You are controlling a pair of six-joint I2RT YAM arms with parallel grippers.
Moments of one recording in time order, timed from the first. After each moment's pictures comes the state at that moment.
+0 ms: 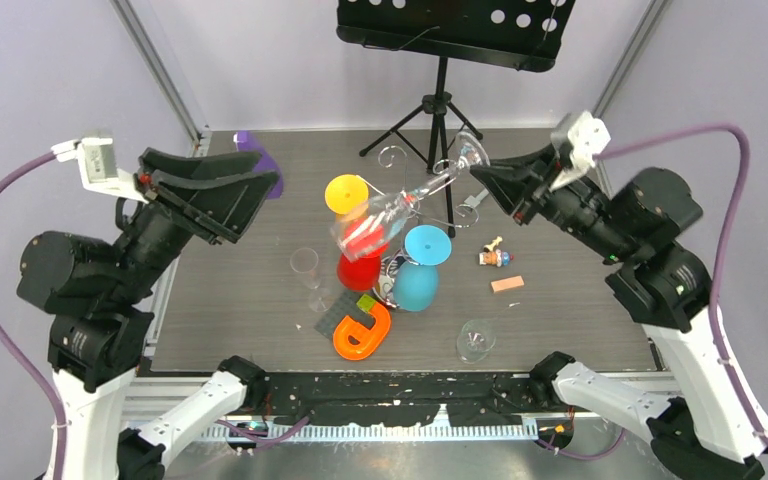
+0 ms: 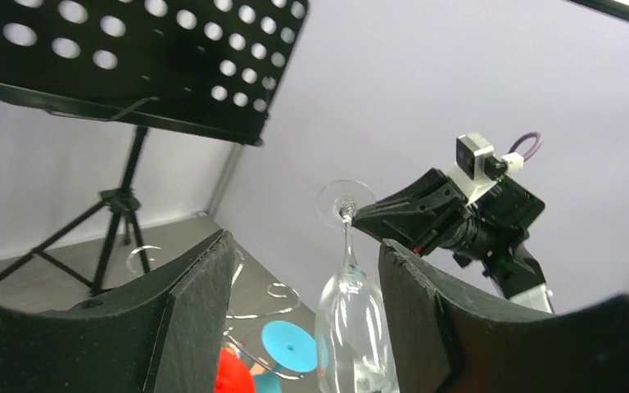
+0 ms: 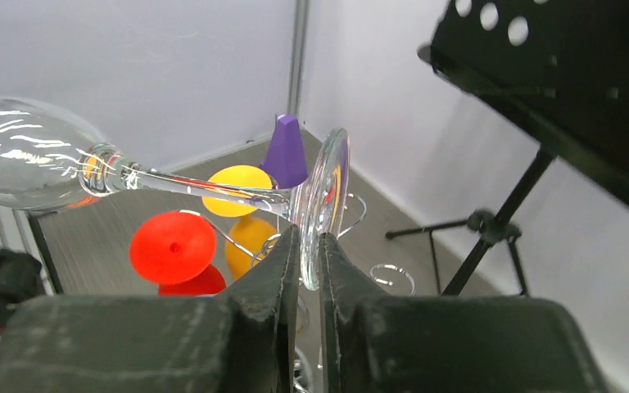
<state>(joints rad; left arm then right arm) -0.47 0.79 1.56 -0.35 0.26 -0.62 0.60 0.94 1.53 -0.46 -0.24 -0.05</state>
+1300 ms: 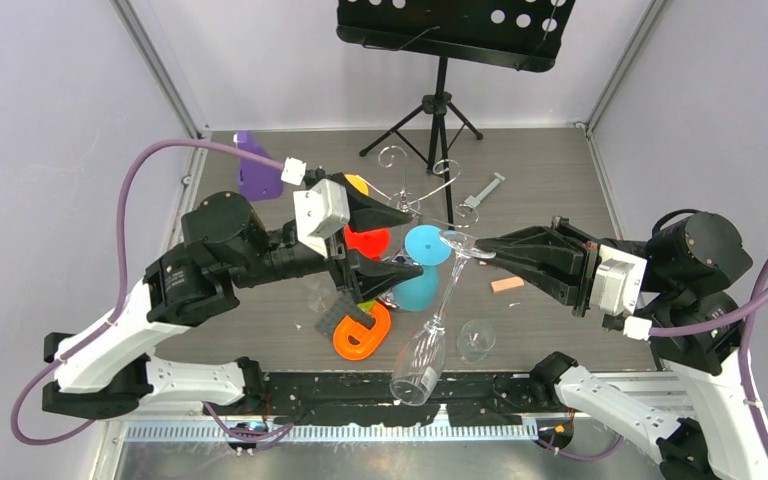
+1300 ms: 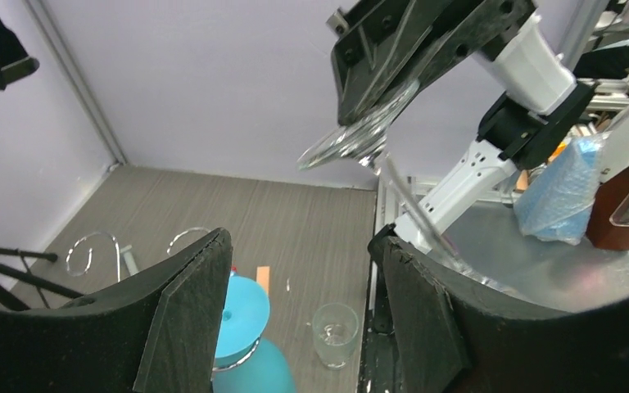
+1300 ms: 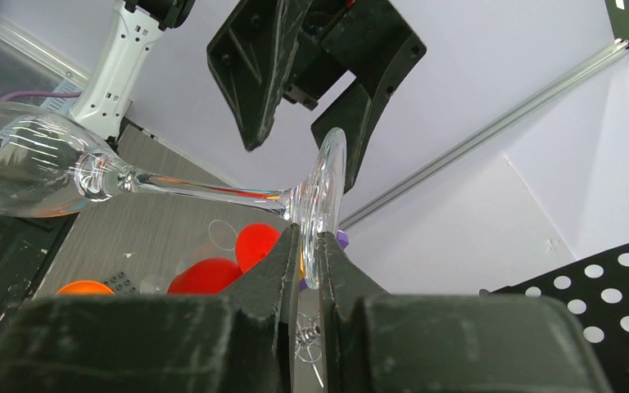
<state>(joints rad) -1.21 1.07 1.60 -0.43 0.17 0.02 0.60 0.78 1.45 -0.42 -0.94 -0.63</state>
